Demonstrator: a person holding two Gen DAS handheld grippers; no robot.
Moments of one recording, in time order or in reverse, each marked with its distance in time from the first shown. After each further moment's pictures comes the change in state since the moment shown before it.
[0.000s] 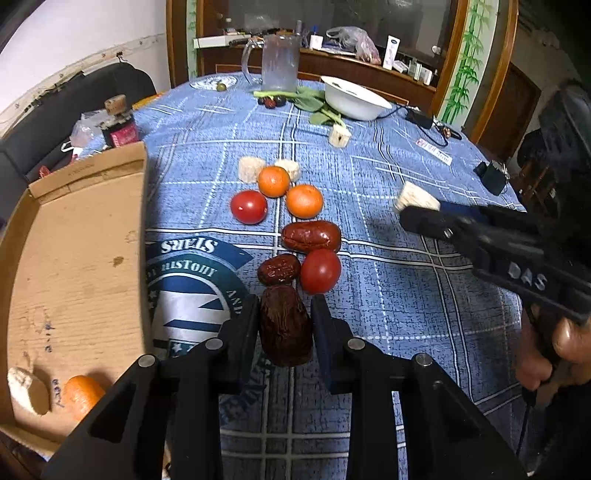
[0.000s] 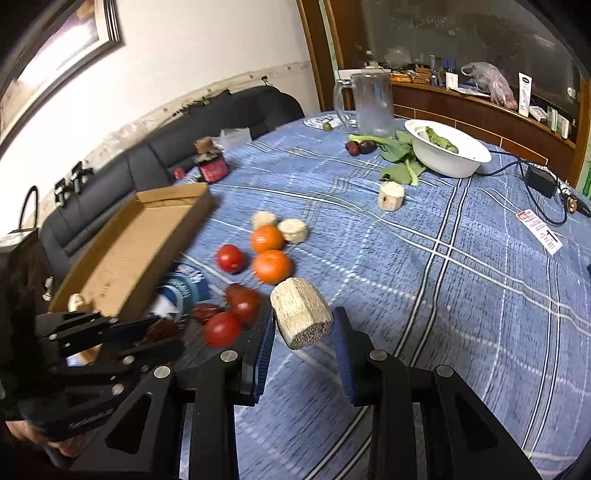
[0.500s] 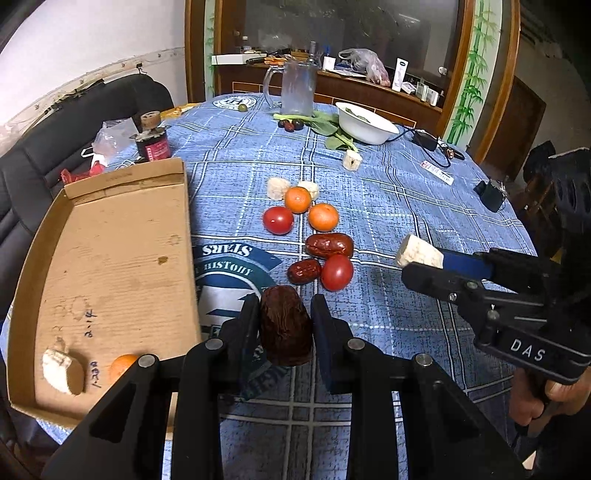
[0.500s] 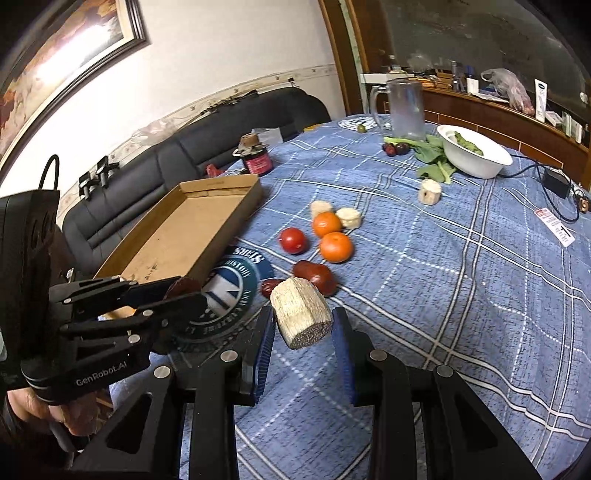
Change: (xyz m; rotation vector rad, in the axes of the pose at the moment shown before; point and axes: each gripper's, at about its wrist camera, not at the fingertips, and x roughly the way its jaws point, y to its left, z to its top) left arm -0.038 0.019 -0.009 -0.033 -0.066 0.030; right arm -0.021 0.046 -0.020 -0.041 0.001 0.067
